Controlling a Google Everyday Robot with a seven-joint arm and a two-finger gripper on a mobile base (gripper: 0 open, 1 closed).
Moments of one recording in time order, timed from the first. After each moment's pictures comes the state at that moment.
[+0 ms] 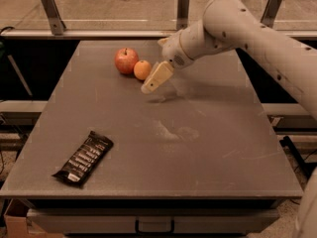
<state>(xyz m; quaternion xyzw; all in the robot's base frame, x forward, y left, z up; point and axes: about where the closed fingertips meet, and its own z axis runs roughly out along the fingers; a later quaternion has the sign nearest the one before) 0.688 0.017 0.863 -0.59 0.69 0.17 0.40</state>
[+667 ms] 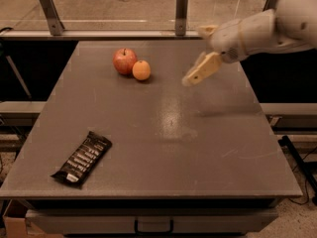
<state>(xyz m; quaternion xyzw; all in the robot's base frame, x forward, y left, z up) 0.644 -0.084 0.922 -0.56 0.66 0.20 0.46</state>
